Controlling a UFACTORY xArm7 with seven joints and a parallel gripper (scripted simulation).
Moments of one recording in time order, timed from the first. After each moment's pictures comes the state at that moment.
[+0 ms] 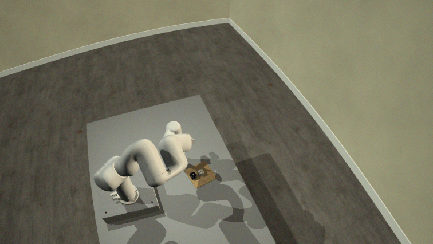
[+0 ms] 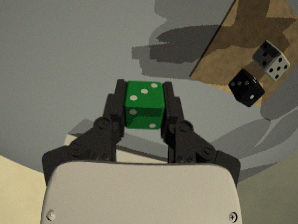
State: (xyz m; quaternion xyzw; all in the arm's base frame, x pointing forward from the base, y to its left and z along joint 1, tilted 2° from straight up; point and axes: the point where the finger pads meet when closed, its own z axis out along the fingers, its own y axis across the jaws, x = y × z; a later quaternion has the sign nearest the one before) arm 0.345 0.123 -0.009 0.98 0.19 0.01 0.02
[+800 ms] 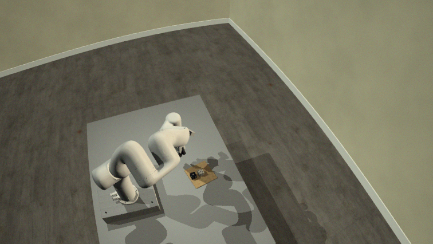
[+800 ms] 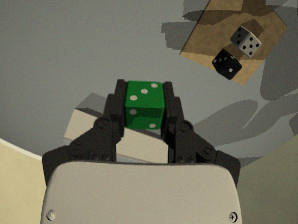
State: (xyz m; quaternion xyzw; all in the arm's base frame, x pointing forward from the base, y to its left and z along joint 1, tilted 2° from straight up) arm 0.345 0.123 0.052 0.98 0.20 0.01 0.01
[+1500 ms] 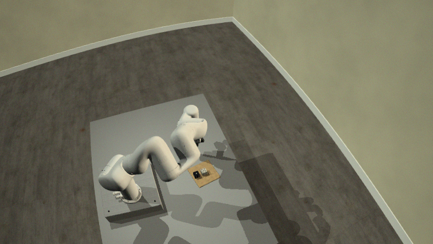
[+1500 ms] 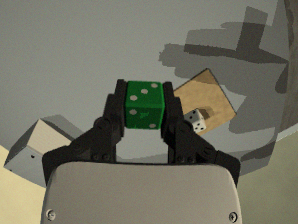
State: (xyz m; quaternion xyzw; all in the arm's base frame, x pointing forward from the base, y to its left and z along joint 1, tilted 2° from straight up) arm 0.436 0.159 0.038 0.91 0.42 0.02 0.01
